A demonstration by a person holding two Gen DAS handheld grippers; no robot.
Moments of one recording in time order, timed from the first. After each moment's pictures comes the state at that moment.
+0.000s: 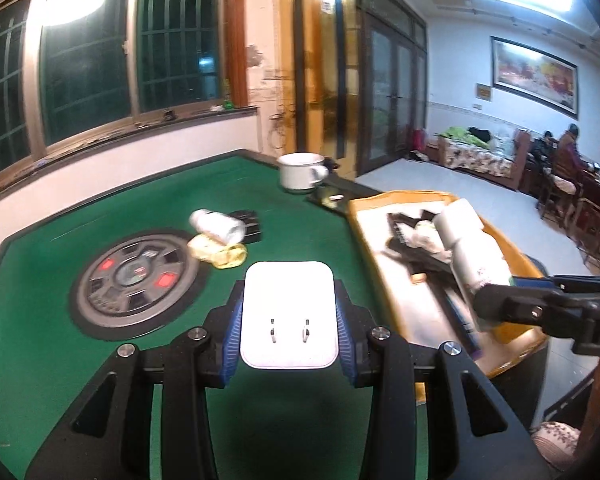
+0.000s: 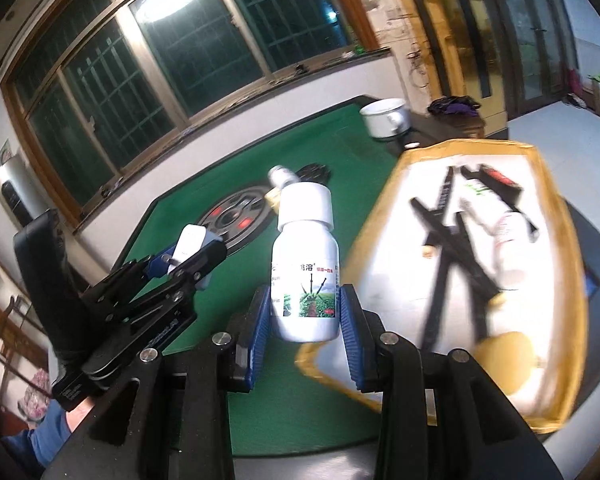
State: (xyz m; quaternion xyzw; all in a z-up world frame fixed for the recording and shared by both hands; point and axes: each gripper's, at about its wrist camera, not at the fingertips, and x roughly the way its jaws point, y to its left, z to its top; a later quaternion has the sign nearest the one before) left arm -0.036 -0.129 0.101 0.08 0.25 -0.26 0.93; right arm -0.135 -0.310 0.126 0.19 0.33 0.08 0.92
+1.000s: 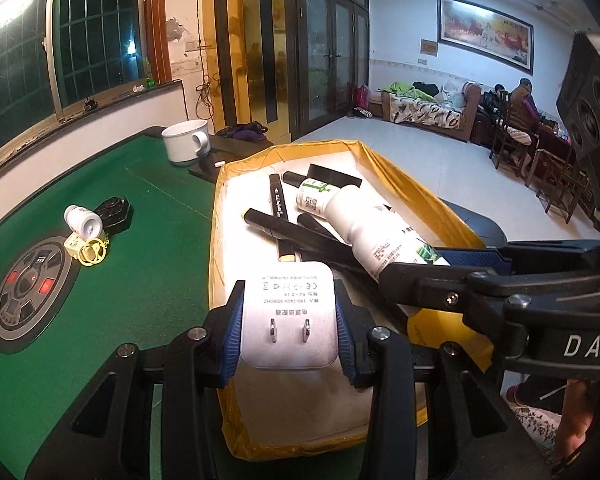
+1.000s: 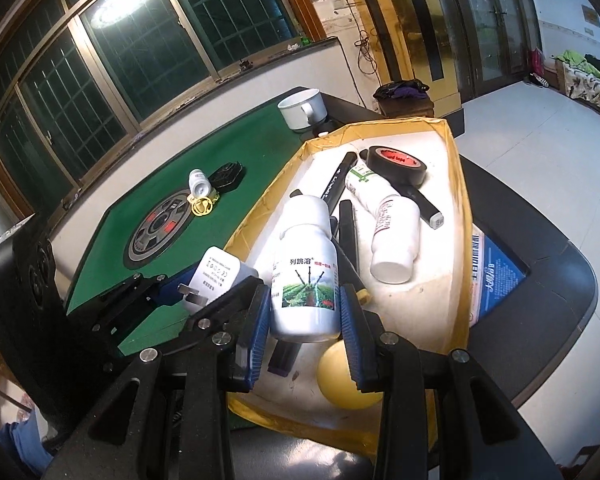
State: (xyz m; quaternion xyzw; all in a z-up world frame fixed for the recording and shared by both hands) left arm -0.057 -0.239 0.070 0.13 0.30 -0.34 0.88; right arm -0.146 -0.387 0.108 0.20 0.36 0.02 0.91
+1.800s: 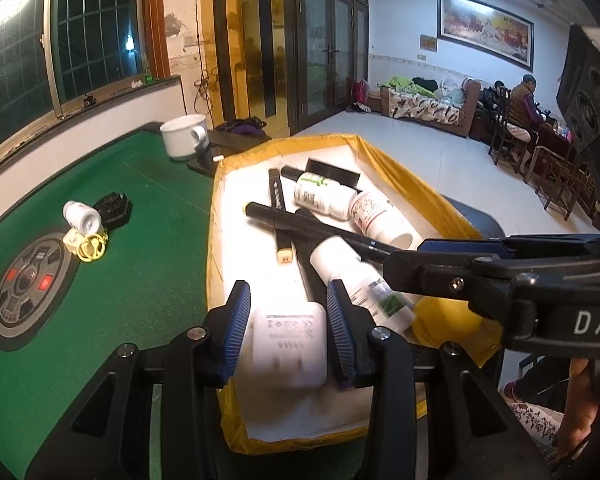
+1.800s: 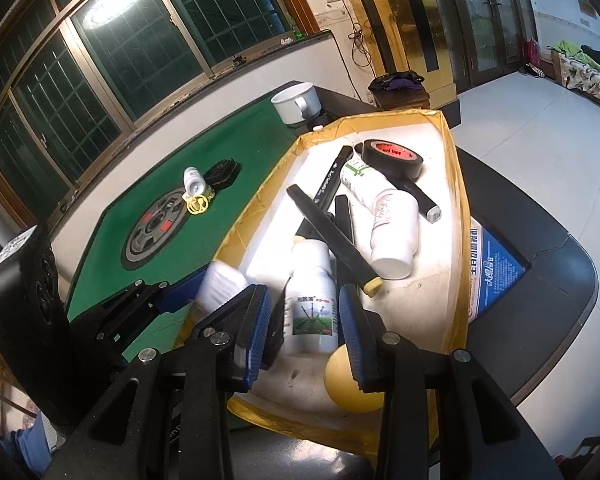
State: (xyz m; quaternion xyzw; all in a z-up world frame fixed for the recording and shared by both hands) left arm -0.062 -0.236 0.075 0.13 0.31 -0.34 0.88; right arm -0.145 -0.393 0.110 0.21 0.37 0.02 0.90
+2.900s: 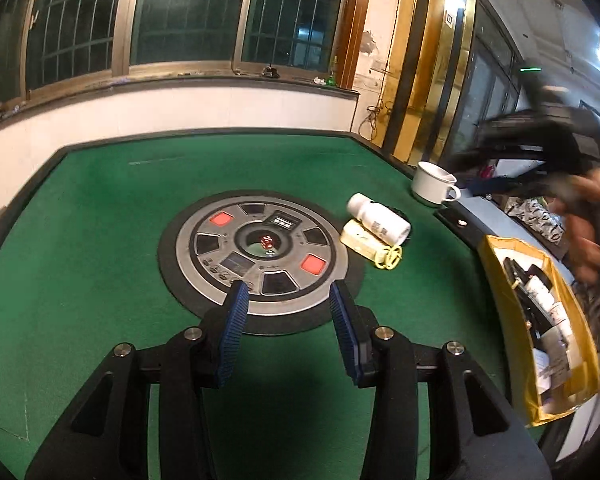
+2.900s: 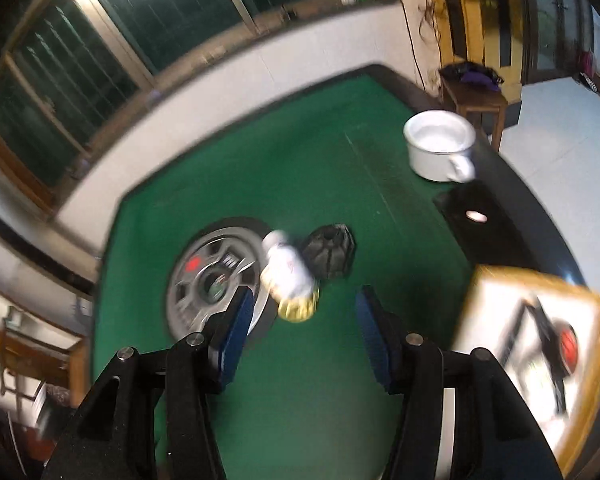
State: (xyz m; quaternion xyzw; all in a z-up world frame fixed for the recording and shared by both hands) left arm 0.055 -0.001 0.076 -0.03 0.31 -0.12 0.94; right arm 0.136 -0.278 0.178 0.17 0.47 0.08 0.86
